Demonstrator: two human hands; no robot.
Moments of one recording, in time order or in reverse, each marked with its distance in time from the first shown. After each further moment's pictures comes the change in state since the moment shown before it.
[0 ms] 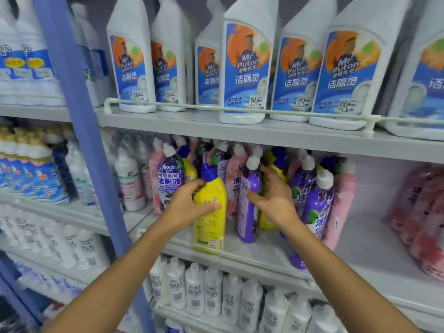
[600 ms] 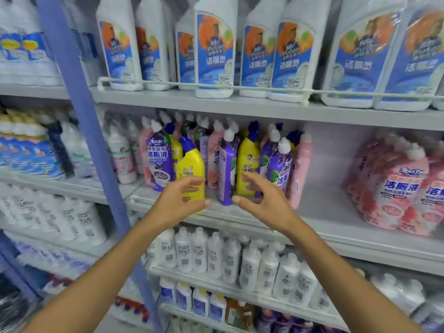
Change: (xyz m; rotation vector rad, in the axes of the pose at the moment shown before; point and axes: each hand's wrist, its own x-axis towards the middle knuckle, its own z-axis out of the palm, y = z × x) left_hand -0.116 0.060 0.025 -0.075 -0.077 0.007; right_hand -0.128 -0.012 -0.080 0.058 -0.257 -0.118
